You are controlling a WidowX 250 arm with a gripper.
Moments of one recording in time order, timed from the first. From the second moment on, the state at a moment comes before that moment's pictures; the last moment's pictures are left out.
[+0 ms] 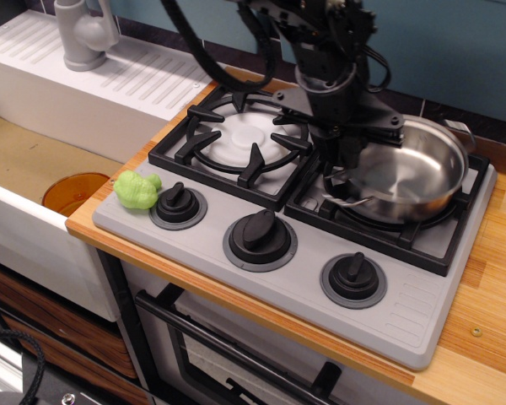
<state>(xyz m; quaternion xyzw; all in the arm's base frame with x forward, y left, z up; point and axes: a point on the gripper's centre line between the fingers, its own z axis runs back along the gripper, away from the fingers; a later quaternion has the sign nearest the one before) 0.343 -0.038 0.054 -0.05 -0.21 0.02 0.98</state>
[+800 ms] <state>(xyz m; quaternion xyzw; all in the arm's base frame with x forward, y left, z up) 0.339 -0.046 0.091 -0.02 -0.15 0.04 0.99</state>
